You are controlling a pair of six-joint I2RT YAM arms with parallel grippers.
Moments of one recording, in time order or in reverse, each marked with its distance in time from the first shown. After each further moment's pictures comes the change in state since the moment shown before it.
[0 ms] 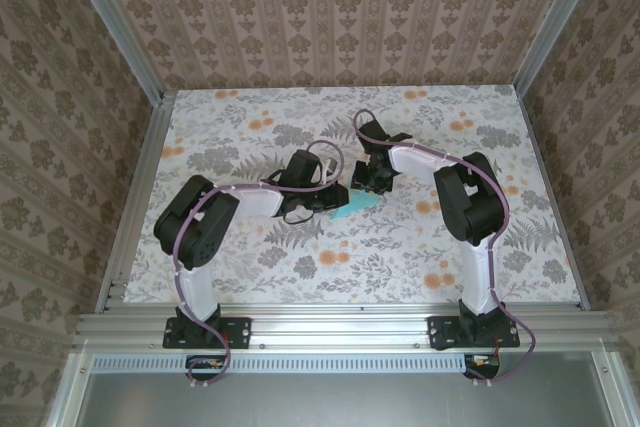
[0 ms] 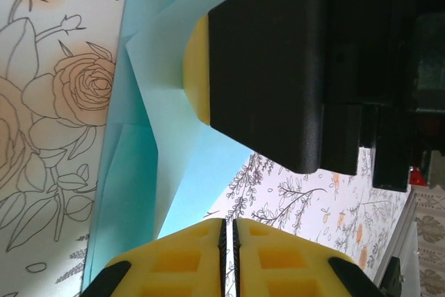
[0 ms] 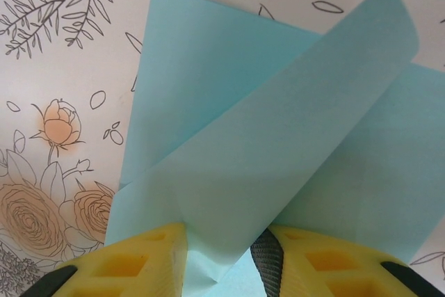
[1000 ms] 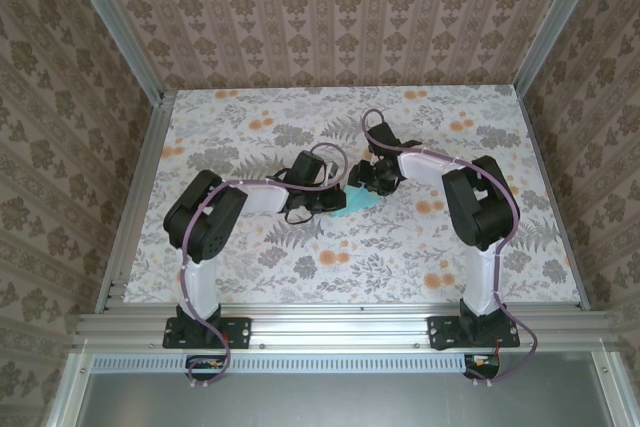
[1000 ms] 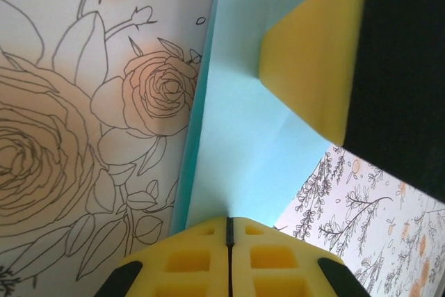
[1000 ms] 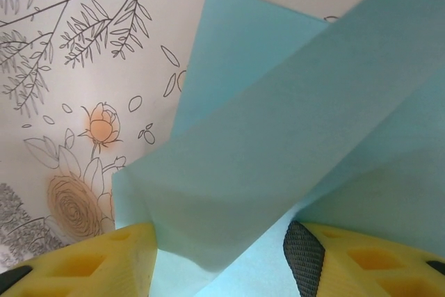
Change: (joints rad) left arm -0.001 0.069 0.061 -0.103 -0.065 0.084; right arm -0.034 -0.080 -0.143 0.190 -0.096 0.013
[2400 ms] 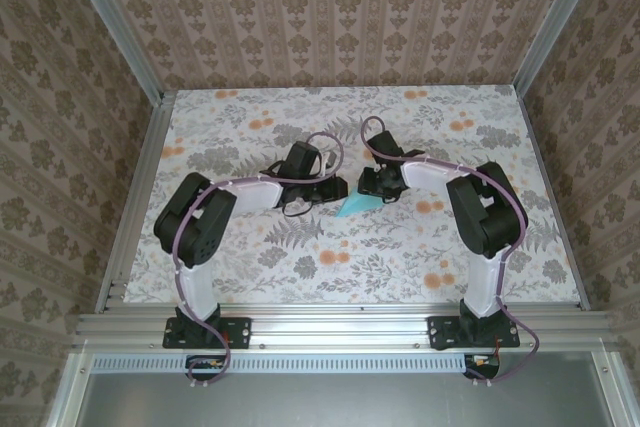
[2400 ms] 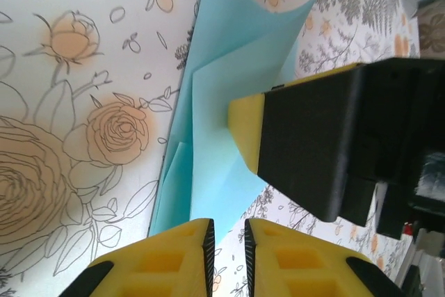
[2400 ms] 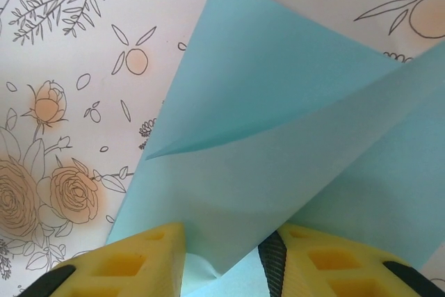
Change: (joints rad) left arm 0.032 -0.066 0.015 0.002 0.046 -0.011; right arm 0.027 -0.072 -0.114 0.069 0.137 -0.067
